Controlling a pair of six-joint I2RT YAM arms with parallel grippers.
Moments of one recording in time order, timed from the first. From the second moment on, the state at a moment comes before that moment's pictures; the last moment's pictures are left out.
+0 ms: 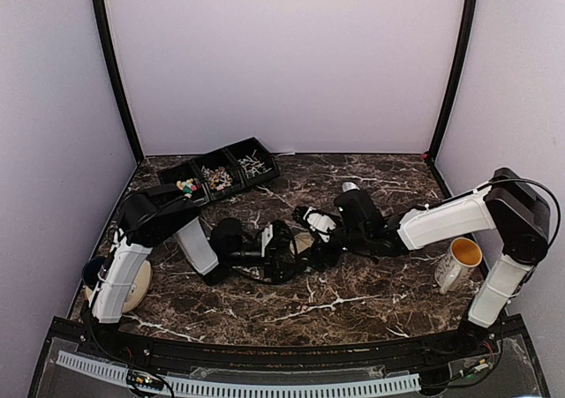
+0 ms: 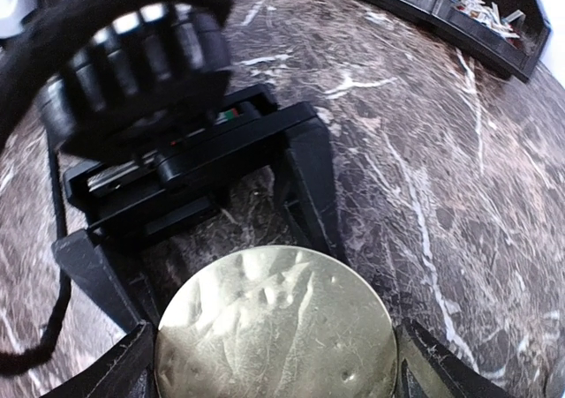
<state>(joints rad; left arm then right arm) -0.77 2.40 0.95 1.35 0.73 0.09 0.85 1.71 0.84 0.17 -0.20 -0.23</state>
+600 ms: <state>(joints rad) -0.77 2.40 0.95 1.34 0.72 0.08 1.00 1.74 0.88 0.19 0.21 0.13</state>
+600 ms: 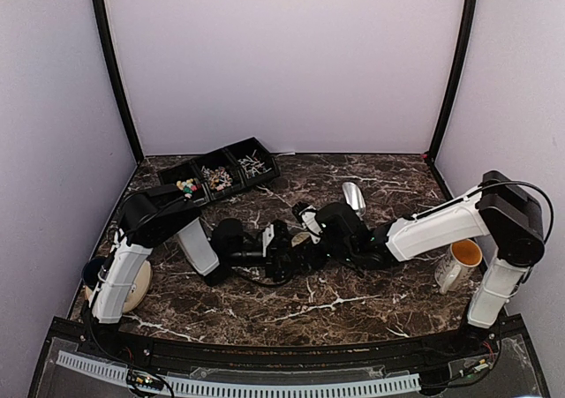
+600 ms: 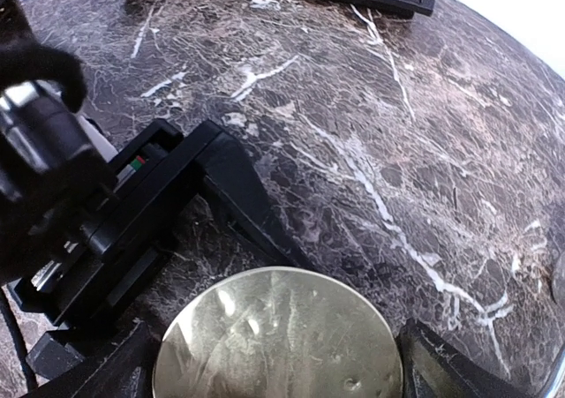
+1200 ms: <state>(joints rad) -0.78 2.40 0.95 1.34 0.68 0.08 0.90 1.53 0.75 0.15 -0.01 -0.12</state>
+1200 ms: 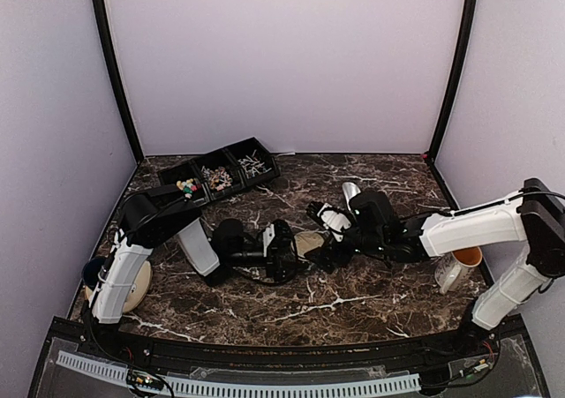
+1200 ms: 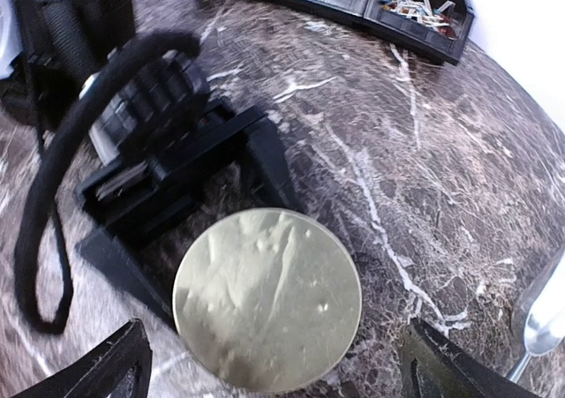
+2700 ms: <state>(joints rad) -0.78 2.40 0.96 1.34 0.70 0.08 0.63 1.85 1.16 -0.35 -0.77 -0.94</state>
